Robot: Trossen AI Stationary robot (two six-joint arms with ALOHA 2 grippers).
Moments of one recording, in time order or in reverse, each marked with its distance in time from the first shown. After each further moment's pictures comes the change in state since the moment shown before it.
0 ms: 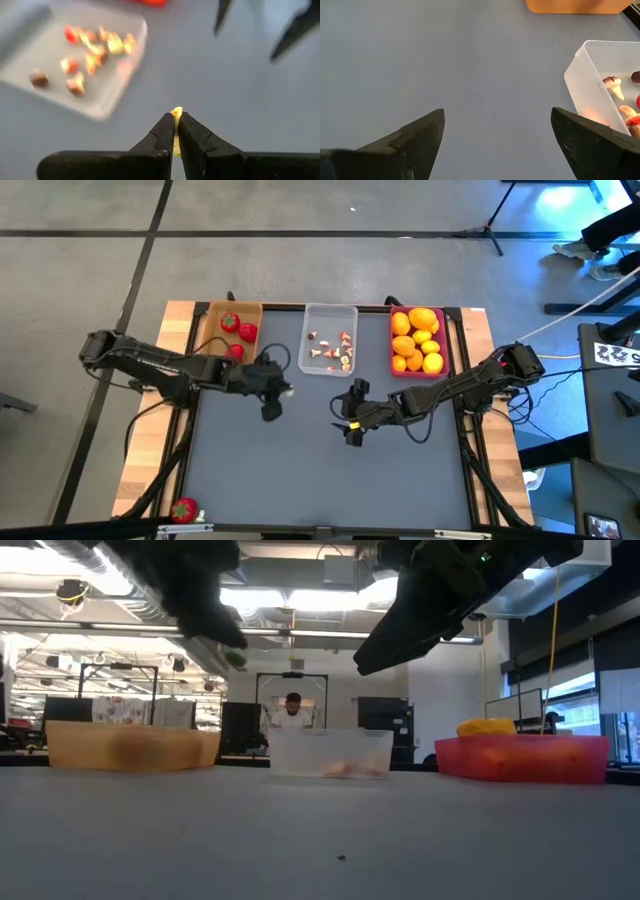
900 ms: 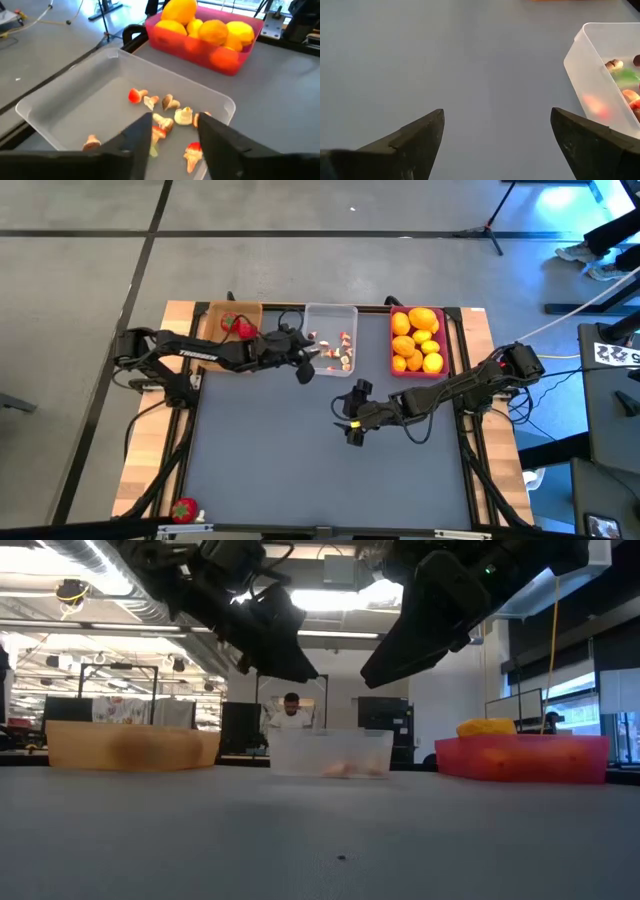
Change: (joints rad) left arm 0.328 0.307 0.001 0.591 0.000 0.160; right arm 0.000 0.000 -0.036 0.011 0.005 0.055
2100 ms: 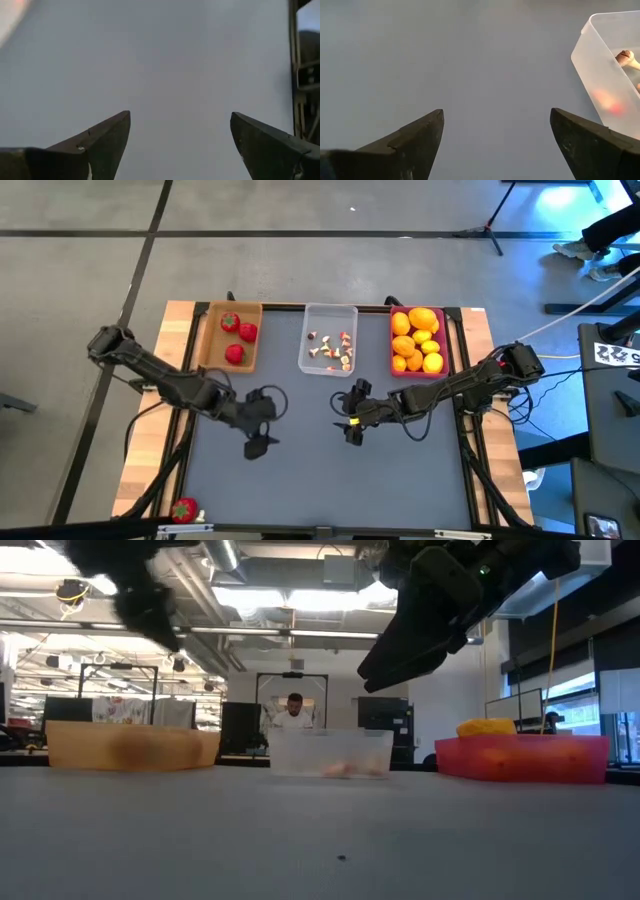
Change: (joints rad) left arm -0.626 -0.242 0.073 -0.760 0.100 -0.467; right arm -0.021 0.000 0.000 0.006 -0.056 0.052
